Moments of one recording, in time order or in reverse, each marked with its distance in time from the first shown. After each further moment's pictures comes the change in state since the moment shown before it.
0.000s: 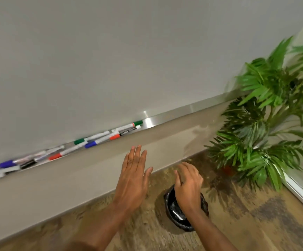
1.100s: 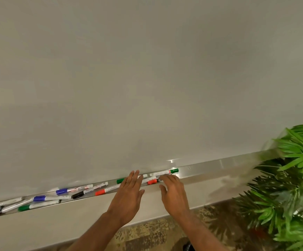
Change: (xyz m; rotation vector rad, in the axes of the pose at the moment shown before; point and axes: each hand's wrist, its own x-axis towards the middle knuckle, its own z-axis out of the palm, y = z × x) left_hand 0.054 -0.106 -0.132 0.129 -0.167 -0.165; right_hand 0.103 -0.191 0.053 0.005 -0.282 -0.413
